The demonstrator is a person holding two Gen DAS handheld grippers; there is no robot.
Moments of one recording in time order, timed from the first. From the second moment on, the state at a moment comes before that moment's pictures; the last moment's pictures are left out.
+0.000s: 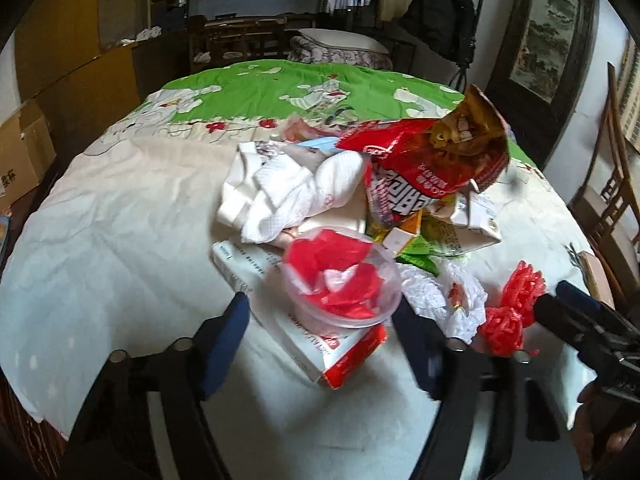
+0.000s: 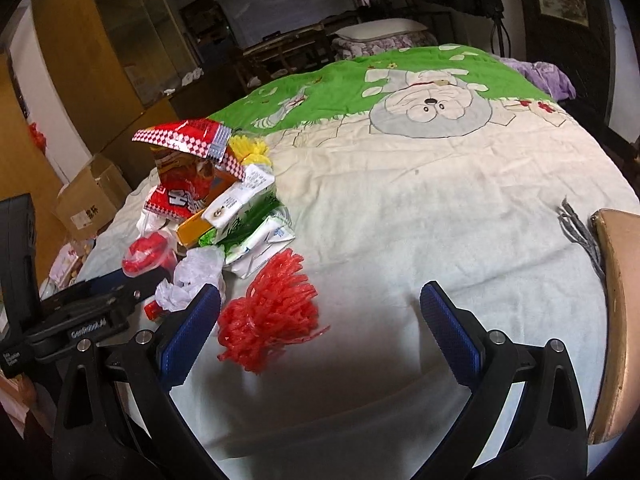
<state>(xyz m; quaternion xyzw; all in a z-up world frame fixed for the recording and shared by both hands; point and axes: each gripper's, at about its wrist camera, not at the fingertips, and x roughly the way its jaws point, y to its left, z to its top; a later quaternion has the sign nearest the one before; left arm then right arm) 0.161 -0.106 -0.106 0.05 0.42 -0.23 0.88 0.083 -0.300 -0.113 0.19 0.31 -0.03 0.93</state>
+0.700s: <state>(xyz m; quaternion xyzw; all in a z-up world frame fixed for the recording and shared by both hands) 0.133 -0.079 -0.054 0.02 0.36 -0.25 0.90 0.075 -0.279 -0.087 0.17 0.27 0.00 0.95</state>
